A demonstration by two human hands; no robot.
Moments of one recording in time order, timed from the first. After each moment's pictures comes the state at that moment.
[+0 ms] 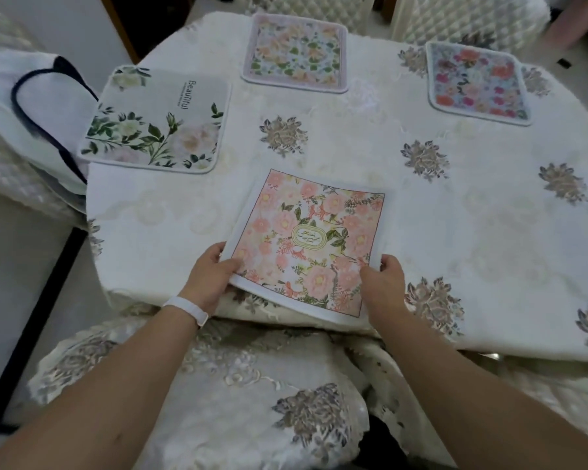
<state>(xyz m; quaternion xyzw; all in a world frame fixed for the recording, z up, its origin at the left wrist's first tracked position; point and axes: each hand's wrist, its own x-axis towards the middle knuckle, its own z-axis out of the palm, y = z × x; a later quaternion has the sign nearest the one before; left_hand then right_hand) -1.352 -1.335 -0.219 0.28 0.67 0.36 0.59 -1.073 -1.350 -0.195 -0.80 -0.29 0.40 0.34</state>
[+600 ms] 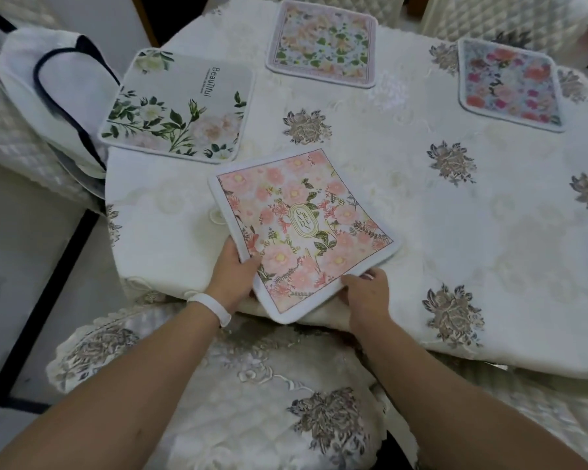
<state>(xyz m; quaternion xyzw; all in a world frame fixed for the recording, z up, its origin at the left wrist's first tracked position) -1.345 -1.341 -0.225 0.33 0.64 0.42 0.56 -1.126 -1.352 -0.220 -0.76 -0.15 0.50 0.40</state>
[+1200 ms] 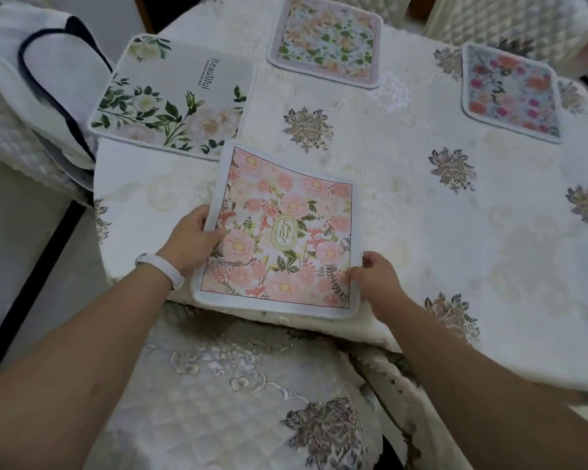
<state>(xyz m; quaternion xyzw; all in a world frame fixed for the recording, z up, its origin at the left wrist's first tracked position) -1.420 -1.285 -0.227 0.45 0.67 0.31 0.50 -1.090 -1.312 -0.214 -0.76 -0.34 0.52 0.21</state>
